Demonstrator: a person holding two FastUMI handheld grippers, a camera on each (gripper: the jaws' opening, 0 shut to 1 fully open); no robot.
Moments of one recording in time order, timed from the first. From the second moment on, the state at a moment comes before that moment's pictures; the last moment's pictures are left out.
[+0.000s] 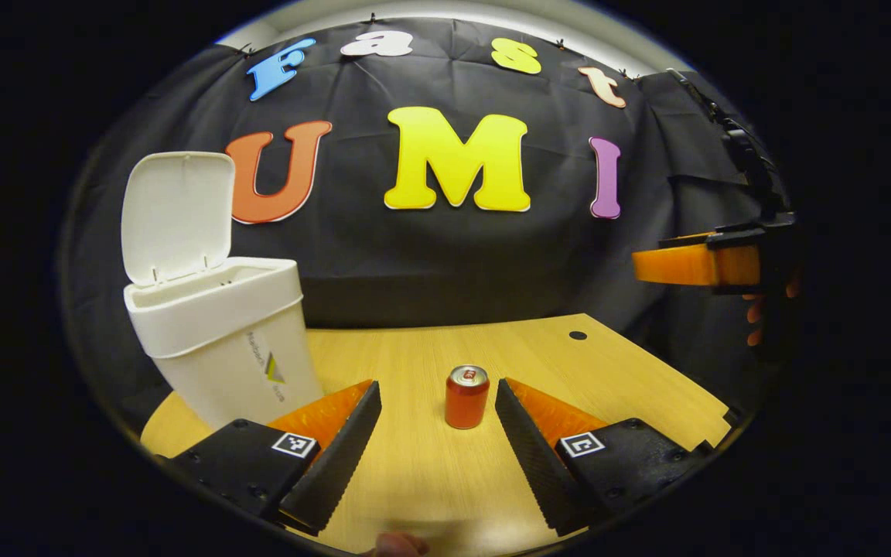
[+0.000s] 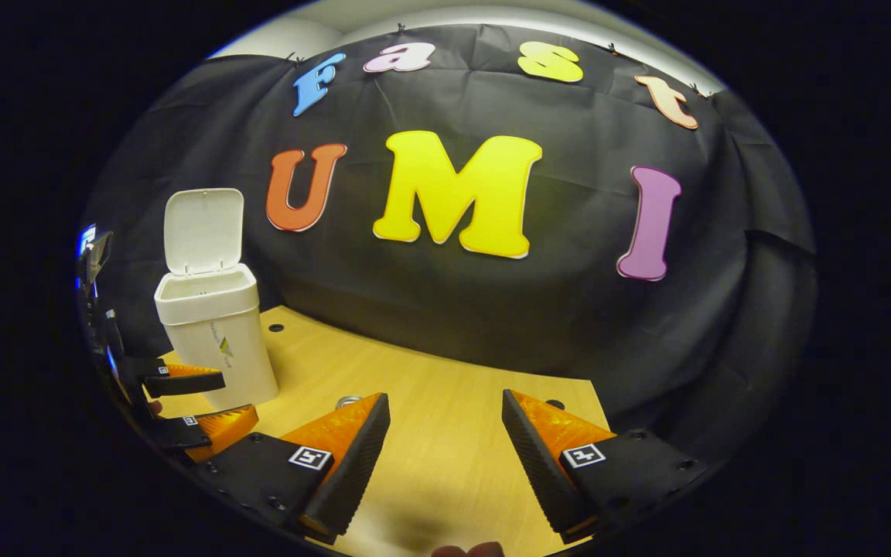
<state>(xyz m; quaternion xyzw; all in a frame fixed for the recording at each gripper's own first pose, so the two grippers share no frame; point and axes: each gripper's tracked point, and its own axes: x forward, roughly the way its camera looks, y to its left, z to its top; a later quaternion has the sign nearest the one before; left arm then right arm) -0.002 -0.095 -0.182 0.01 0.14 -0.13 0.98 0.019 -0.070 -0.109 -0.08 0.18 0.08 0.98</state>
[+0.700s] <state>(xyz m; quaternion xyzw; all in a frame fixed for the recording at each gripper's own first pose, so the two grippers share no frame) 0.066 -0.145 -0.293 0.03 0.18 -0.12 0.98 0.000 -0.151 -0.160 -0.10 0.24 0.04 0.96</state>
